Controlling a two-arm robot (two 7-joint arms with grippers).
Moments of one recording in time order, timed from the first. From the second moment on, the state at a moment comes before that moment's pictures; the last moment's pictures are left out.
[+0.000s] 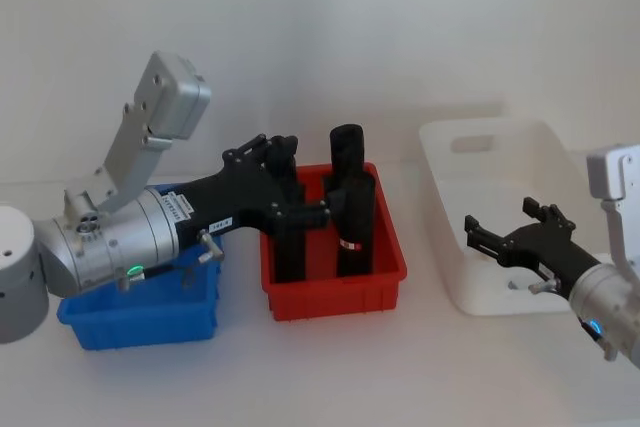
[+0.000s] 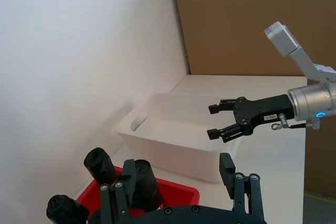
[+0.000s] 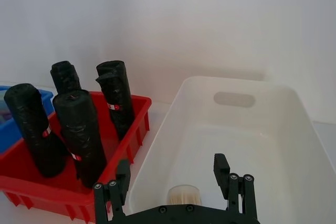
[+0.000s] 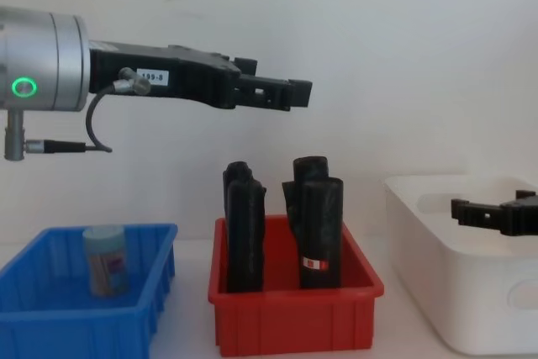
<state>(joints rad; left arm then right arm) -0.47 0.44 0.32 -1.61 -0.33 0.27 -0.71 0.25 0.30 -0.22 -1.45 0.31 0.17 0.18</state>
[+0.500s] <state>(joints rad) -0.40 0.43 0.36 -1.62 -0.29 0.20 -0.51 0.11 0.32 -0.22 -1.62 0.30 0.10 0.12</state>
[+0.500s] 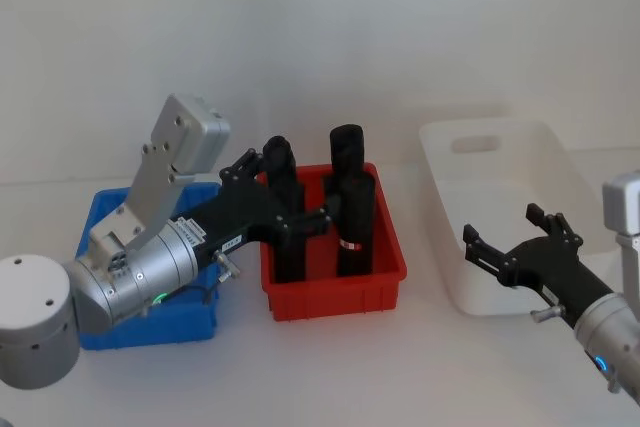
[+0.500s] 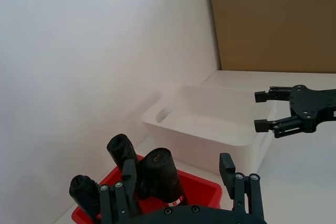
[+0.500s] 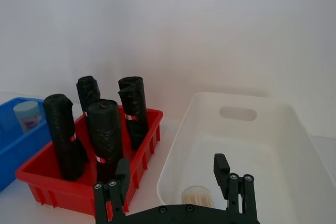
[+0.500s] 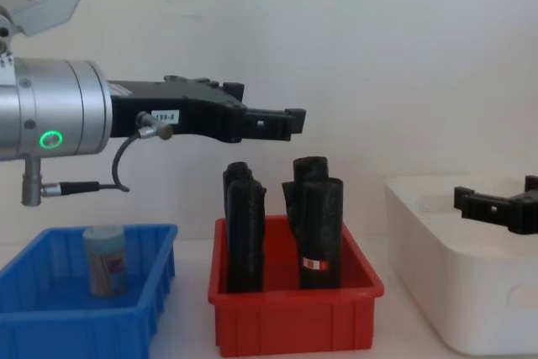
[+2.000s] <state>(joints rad) -0.24 0.38 0.45 -1.63 -0.20 0.01 -0.01 -0.01 0.34 -0.23 -1.77 0.29 0.03 0.07</state>
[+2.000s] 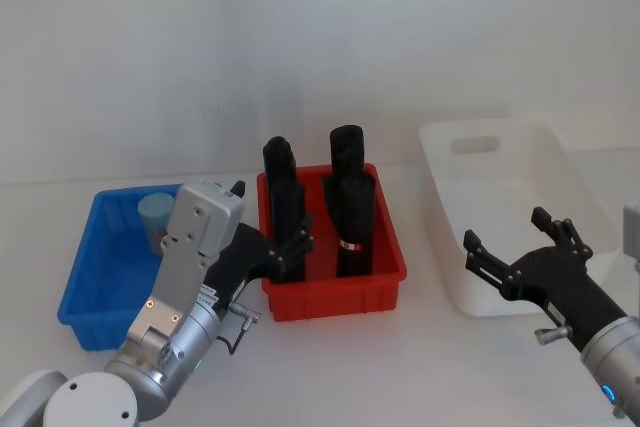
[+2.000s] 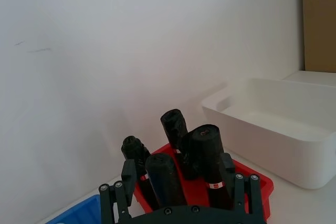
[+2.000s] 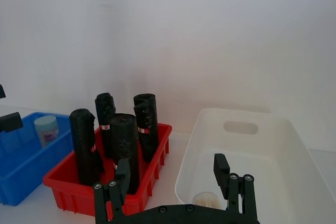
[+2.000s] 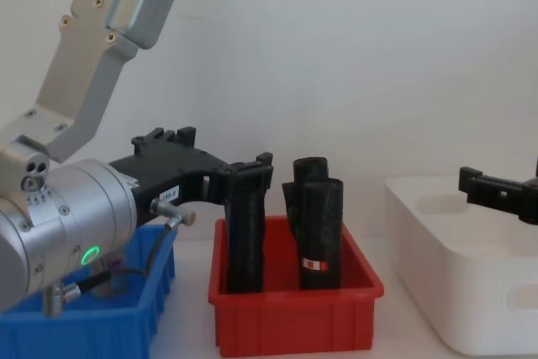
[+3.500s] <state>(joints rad) -0.24 0.38 0.45 -1.63 -0.20 0.01 -0.01 0.18 0.27 -0.24 -1.51 0.16 0.03 0.23</state>
